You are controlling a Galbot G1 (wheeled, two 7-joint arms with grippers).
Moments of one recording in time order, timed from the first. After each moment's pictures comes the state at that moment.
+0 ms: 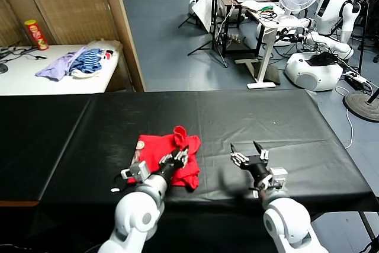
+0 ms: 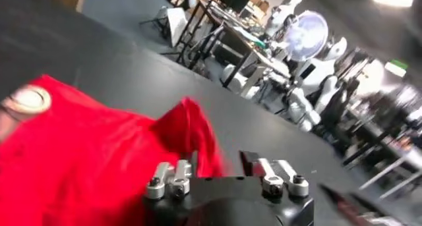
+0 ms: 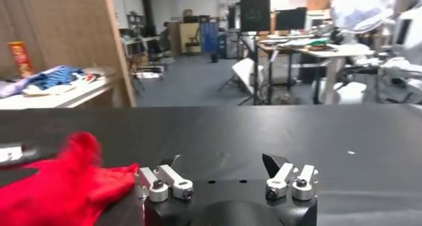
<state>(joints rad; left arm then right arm) 1.26 -1.51 -0.28 -2.07 -0.79 0.55 -0.33 -1.24 1.27 0.33 2.00 0.36 -0.41 0.09</state>
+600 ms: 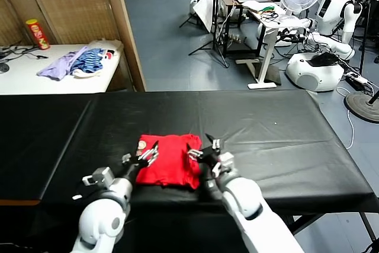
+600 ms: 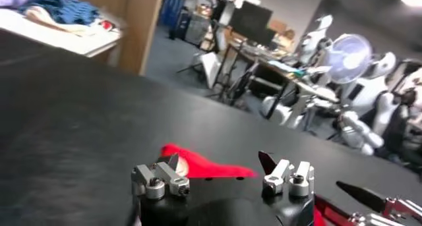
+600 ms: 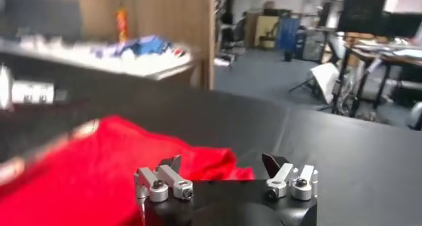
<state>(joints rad) 1.34 -1.39 -0.49 -2.05 -0.57 0.45 -0.16 -0.99 1.33 0.00 1.70 0.02 -0.40 0.04</state>
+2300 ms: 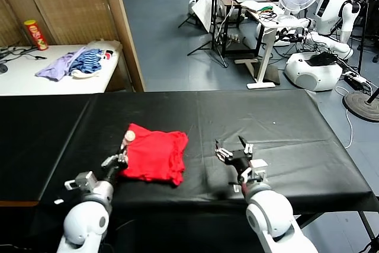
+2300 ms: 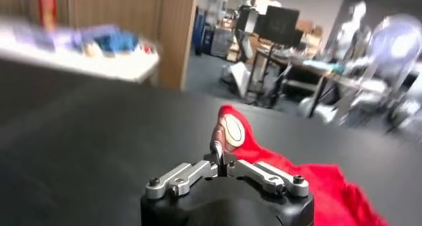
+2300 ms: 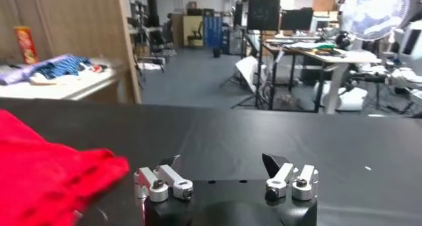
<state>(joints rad) 1.36 -1.32 -0.60 -1.99 -0.32 0.37 -0.10 -1.25 1.29 0.30 2.09 0.27 -0.54 0.21</state>
